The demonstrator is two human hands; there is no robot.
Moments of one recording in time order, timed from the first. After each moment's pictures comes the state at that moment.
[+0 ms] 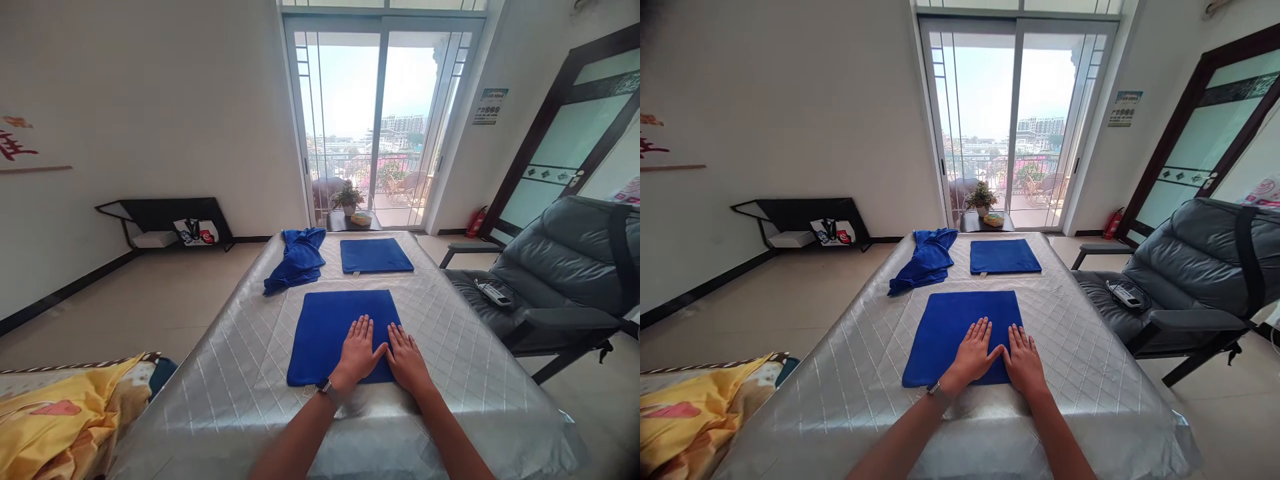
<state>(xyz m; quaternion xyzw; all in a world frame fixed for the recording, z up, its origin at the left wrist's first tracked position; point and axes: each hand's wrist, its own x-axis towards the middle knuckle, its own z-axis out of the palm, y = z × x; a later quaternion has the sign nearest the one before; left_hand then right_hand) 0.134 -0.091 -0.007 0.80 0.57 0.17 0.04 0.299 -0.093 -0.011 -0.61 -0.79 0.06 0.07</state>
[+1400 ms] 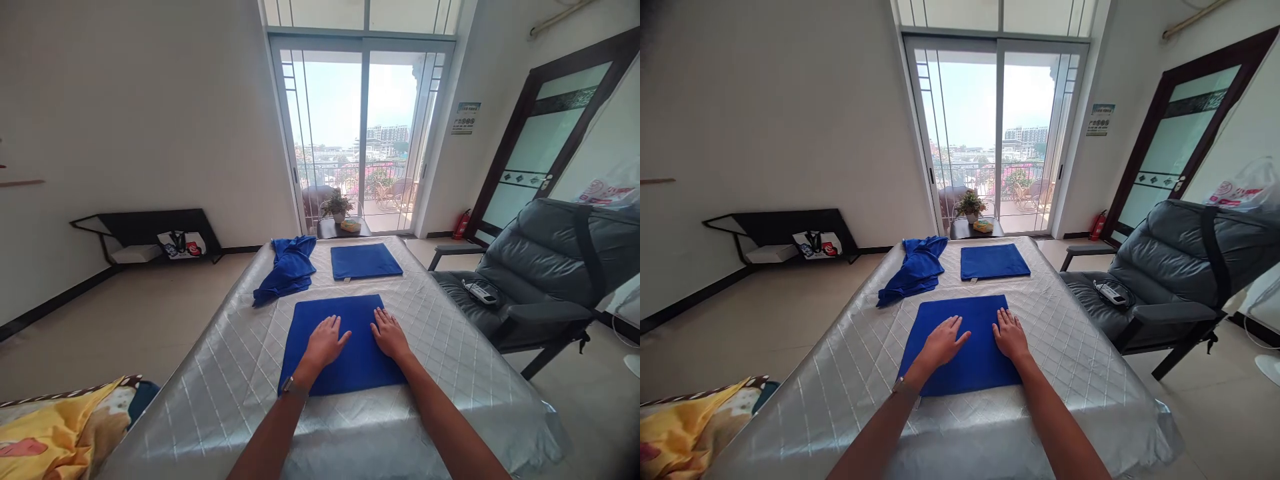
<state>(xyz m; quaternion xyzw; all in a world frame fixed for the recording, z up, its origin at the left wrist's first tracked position) 0.068 -0.070 0.029 0.77 0.63 0.12 0.01 0.291 -0.023 -0.001 -0.60 -0.79 0.08 0.10</state>
